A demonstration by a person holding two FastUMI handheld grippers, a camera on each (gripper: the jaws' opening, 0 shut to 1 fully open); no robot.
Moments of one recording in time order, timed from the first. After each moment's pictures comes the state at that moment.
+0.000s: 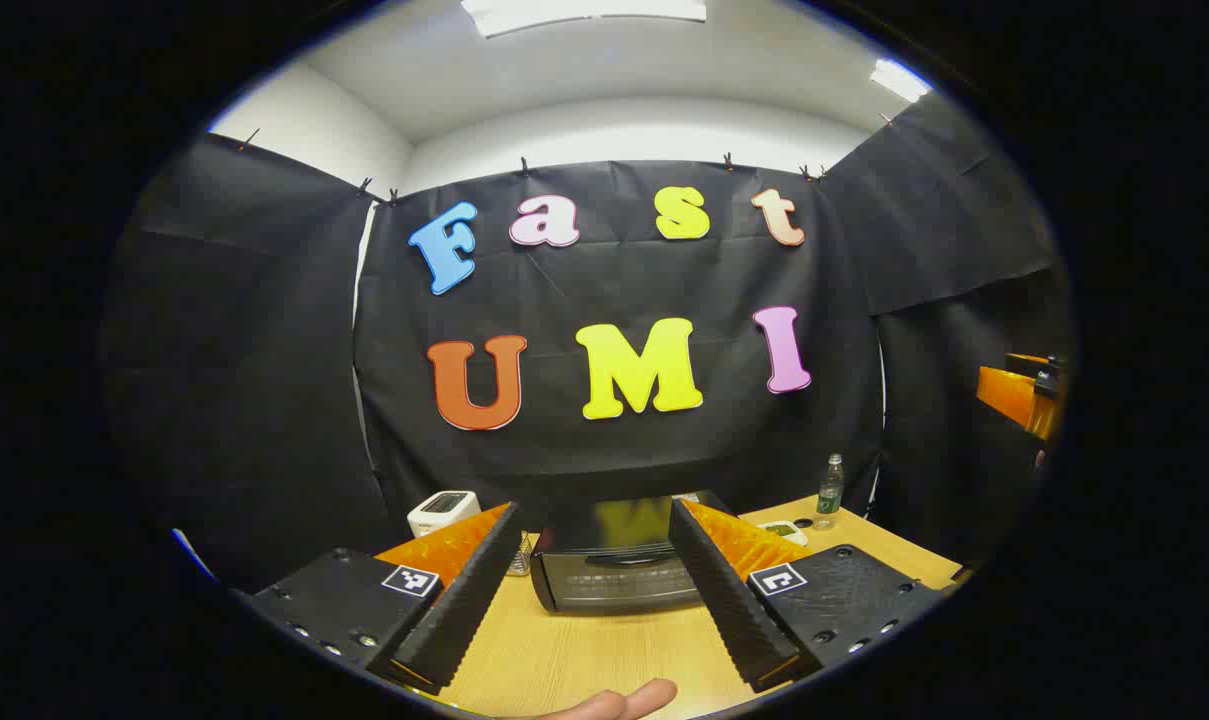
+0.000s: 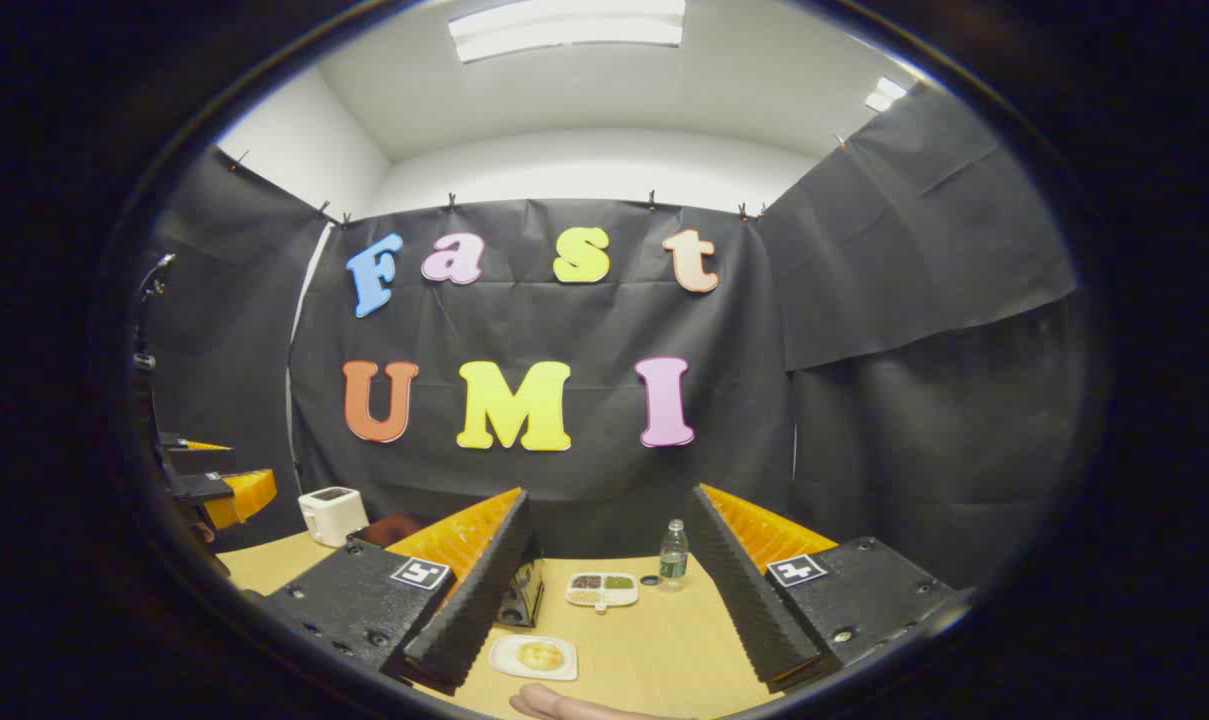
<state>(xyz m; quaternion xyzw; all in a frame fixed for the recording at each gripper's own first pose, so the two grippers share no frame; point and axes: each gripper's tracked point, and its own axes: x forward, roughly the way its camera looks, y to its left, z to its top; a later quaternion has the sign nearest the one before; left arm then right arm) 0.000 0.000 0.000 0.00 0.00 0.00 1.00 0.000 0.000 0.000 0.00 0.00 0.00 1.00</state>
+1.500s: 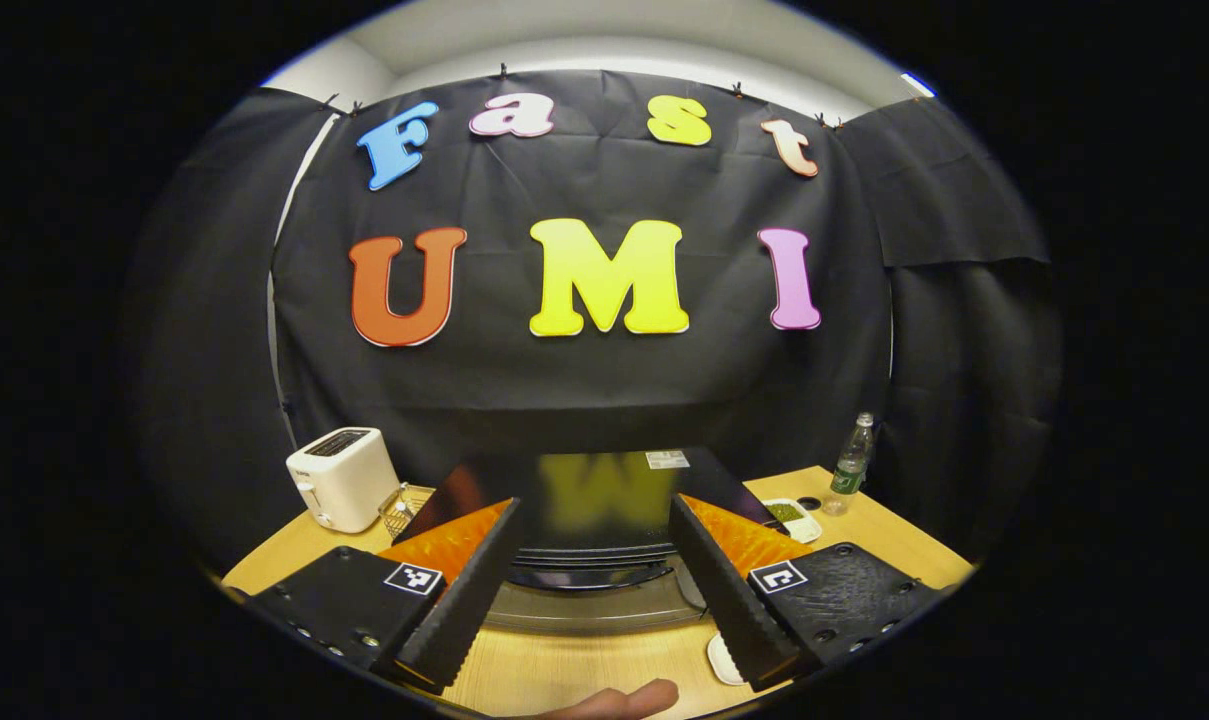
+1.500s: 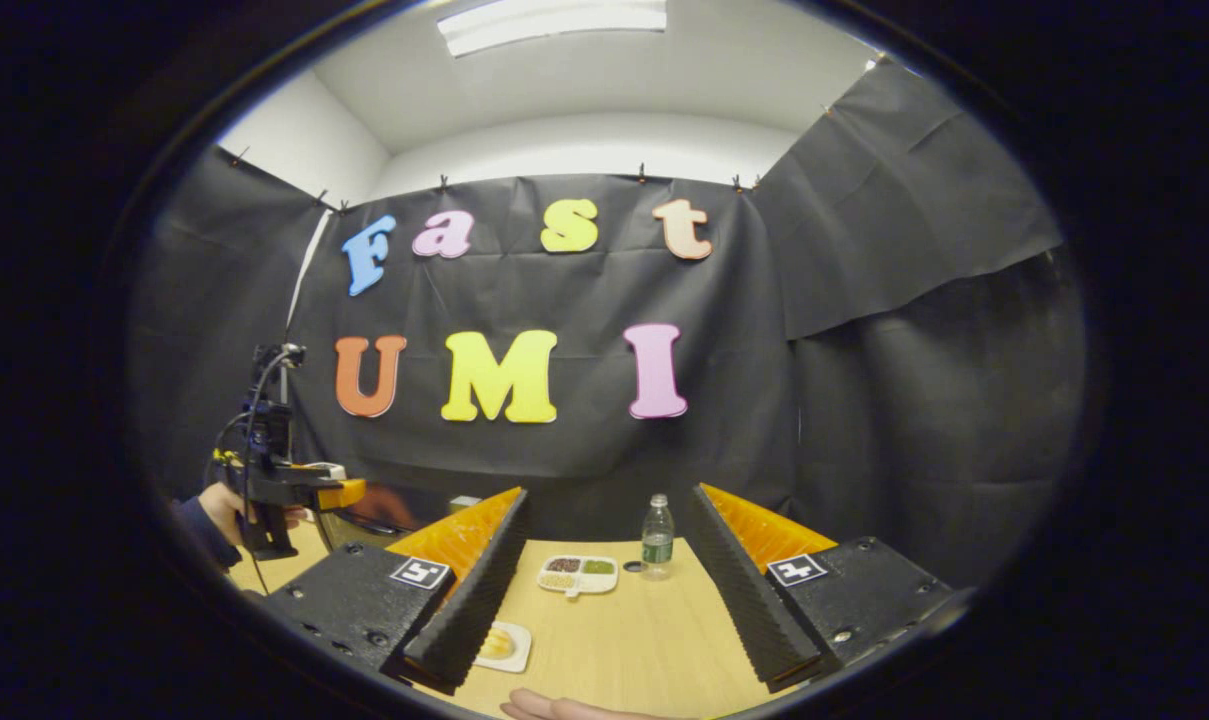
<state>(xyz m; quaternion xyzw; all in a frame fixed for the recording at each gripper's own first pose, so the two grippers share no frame) 0.203 -0.055 -0.128 -0.03 0.09 -0.05 0.99 0.041 -0.066 -0.085 0.00 0.01 0.03 1.00</state>
